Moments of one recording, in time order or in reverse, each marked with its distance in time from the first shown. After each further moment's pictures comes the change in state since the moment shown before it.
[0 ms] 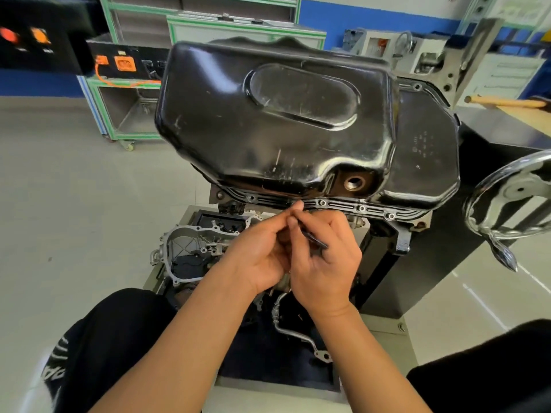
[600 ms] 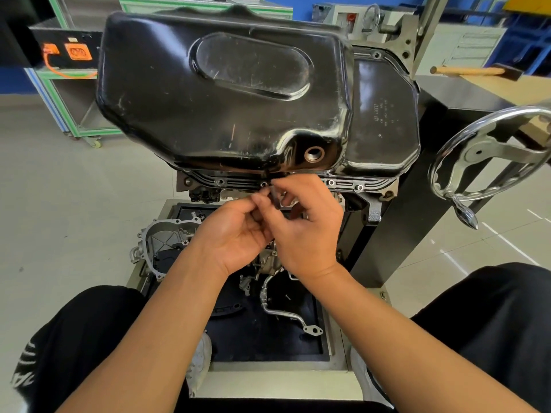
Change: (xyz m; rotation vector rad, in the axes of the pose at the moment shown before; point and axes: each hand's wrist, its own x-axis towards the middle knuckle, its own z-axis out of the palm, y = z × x) left_hand 0.005 -0.001 -0.005 0.003 -0.042 0.045; right_hand 0.023 -0.002 -0.017 0.030 -0.045 0.048
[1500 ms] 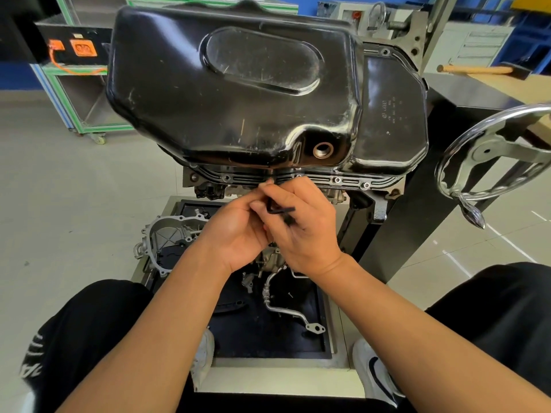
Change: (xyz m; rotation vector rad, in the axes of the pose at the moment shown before) left_hand 0.001 -0.001 -0.007 0.123 -0.086 0.008; right_hand -0.005 0.017 0.003 -0.075 -0.187 -0.242
